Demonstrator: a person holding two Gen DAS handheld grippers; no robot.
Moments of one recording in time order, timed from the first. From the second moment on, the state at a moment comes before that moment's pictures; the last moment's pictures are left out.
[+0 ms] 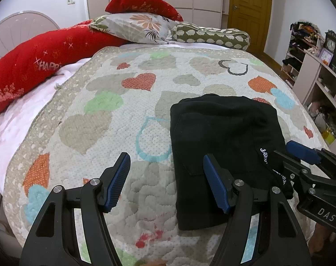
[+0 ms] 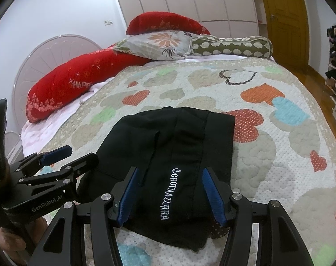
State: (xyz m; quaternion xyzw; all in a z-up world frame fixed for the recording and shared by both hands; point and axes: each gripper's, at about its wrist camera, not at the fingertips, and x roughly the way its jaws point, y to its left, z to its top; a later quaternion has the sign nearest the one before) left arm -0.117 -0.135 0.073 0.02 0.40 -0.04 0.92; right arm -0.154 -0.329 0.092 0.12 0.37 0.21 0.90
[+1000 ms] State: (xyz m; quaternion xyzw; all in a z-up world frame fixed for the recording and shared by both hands) left arm -0.114 -0.141 0.081 0.02 0.38 -0.04 0.92; right arm -0.148 -0.333 0.094 0.12 0.36 0.21 0.90
